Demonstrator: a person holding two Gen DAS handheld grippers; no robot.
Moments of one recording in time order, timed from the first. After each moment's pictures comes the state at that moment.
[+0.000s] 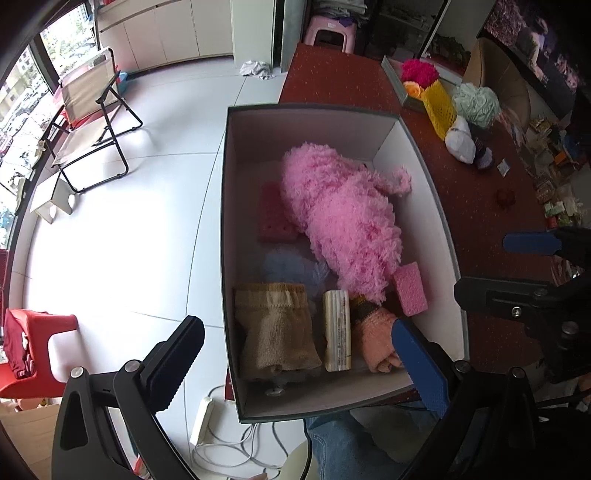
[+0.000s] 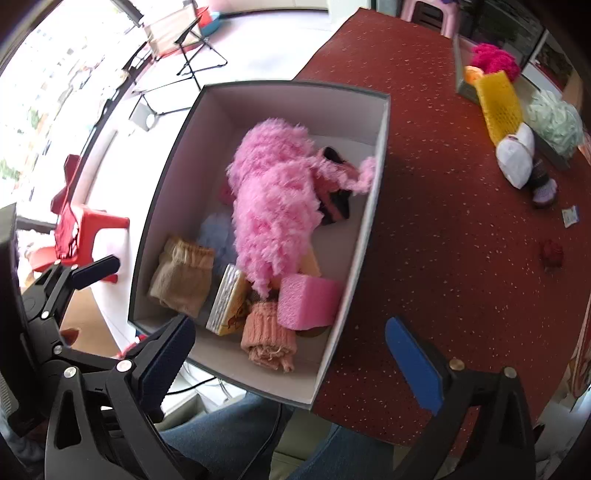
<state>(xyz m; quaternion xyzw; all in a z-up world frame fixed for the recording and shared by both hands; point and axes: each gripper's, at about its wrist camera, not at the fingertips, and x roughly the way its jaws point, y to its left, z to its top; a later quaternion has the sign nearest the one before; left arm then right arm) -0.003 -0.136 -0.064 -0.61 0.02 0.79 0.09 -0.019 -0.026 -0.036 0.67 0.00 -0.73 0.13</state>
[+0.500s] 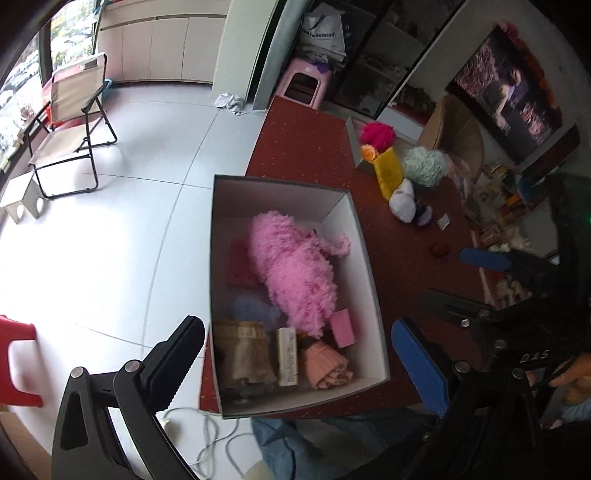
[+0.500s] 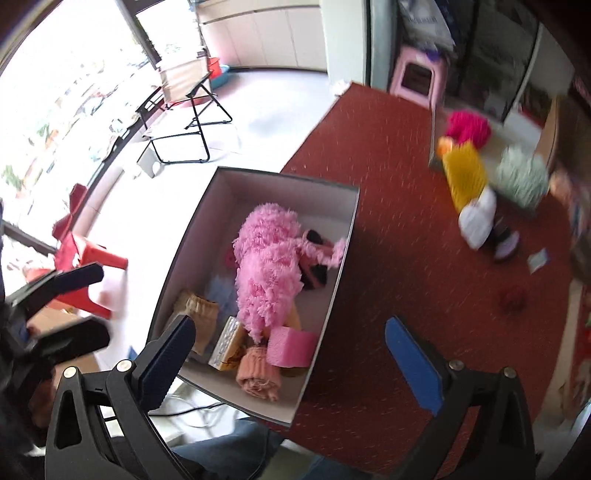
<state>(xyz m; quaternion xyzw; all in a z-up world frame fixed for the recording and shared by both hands) -0.009 -0.170 0.024 -0.53 -0.11 0.82 0.17 -0.015 -0.021 0.036 0.57 0.03 -0.81 0.14</state>
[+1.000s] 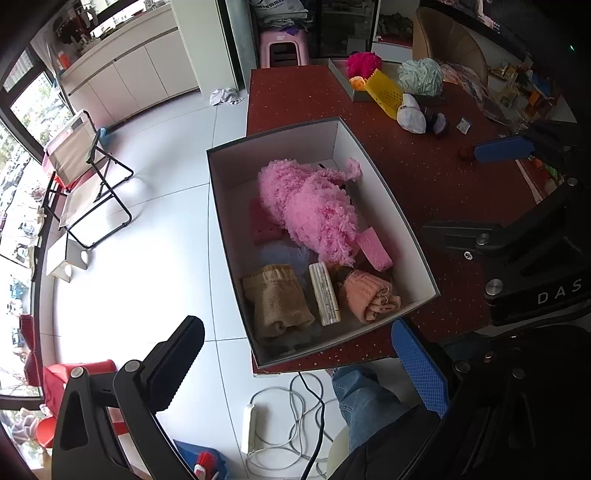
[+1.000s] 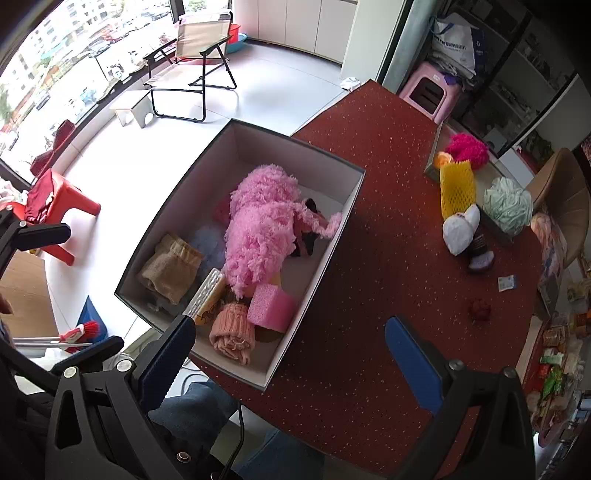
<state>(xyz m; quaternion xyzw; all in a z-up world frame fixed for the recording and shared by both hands) 0.045 -0.124 0.012 -0.57 0.12 0.80 0.14 0.017 -0.043 0.026 0.59 0.14 -0.79 0.12</state>
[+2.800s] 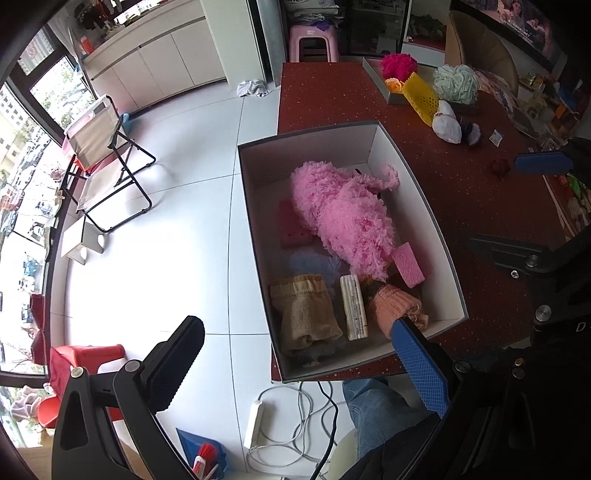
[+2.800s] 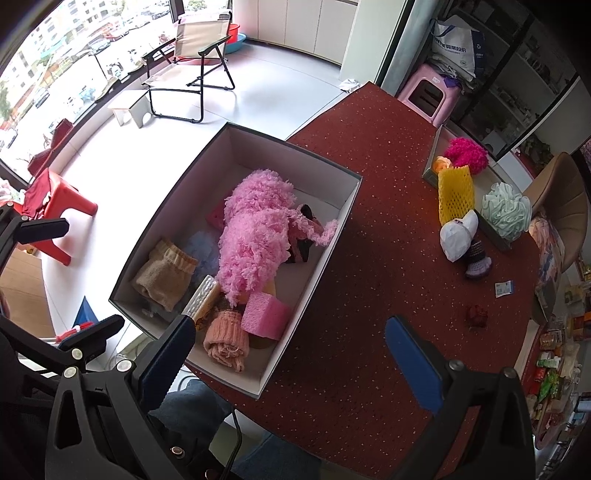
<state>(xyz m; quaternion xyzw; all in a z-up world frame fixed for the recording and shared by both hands) 0.021 -0.132 0.004 -0.58 0.12 0.80 0.09 0.007 -0.043 0.027 0.58 0.15 -0.79 0.12</state>
